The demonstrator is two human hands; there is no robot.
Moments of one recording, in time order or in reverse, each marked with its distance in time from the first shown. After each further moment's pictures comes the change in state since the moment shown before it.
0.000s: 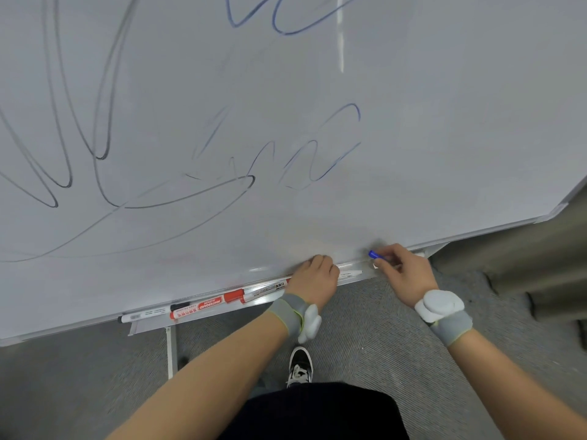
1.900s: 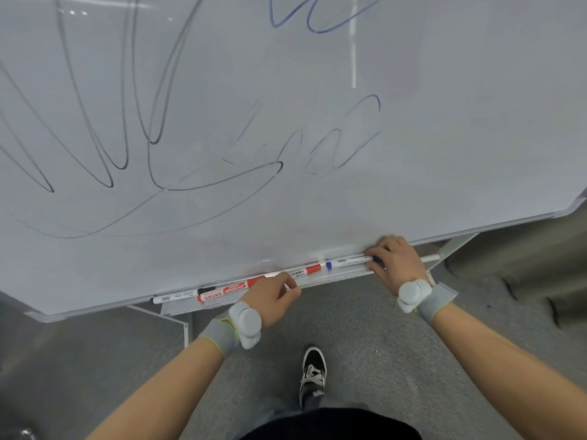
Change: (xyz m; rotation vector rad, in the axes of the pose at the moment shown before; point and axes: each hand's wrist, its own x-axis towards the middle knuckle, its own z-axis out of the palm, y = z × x) left_hand -0.122 -0.051 -0.035 -0.693 -0.152 -0.446; right_hand 0.004 0.000 0.042 -0.541 -0.053 -0.390
